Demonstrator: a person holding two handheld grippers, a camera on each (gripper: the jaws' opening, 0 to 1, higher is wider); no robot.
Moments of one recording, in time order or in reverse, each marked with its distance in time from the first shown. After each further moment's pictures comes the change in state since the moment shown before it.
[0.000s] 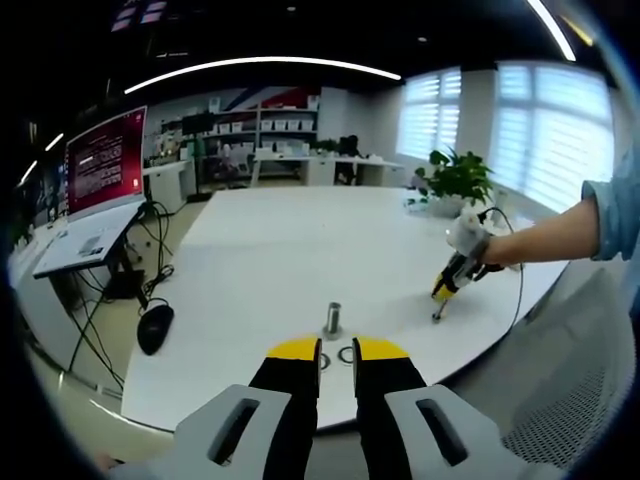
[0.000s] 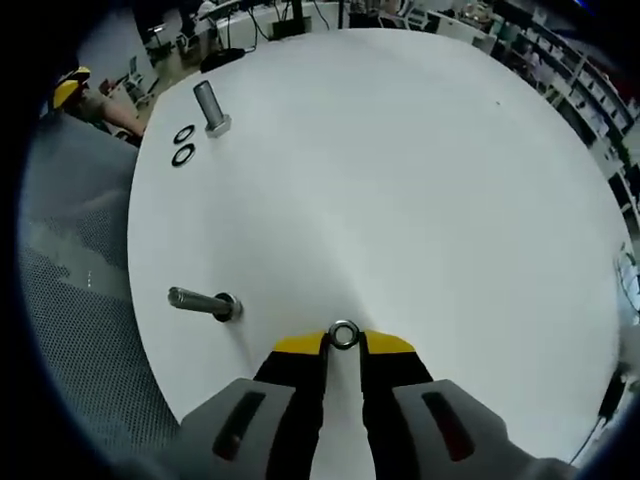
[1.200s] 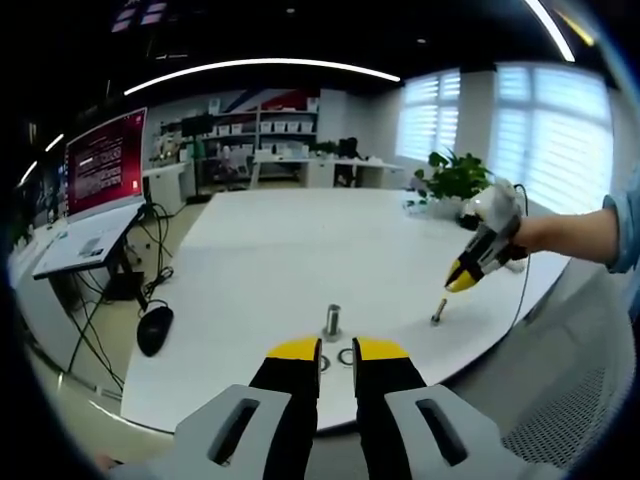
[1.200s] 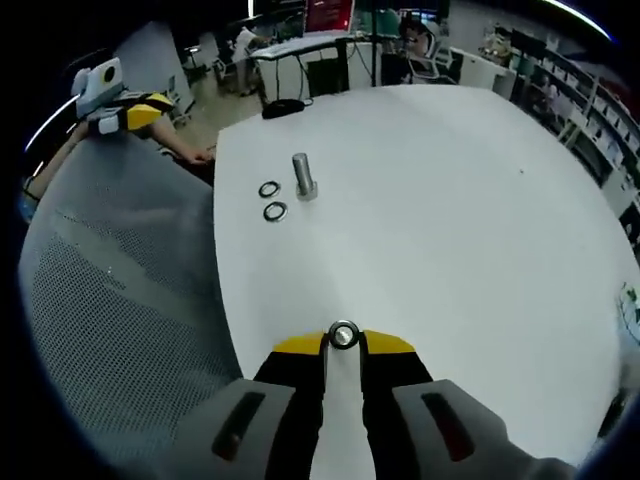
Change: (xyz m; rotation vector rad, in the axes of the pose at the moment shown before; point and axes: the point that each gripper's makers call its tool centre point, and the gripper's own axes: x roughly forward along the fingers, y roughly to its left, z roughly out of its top) left arm -0.001 0.000 0.002 0.001 -0.010 -0.002; right arm -0.076 0.075 0.048 -0.119 -0.159 0.111
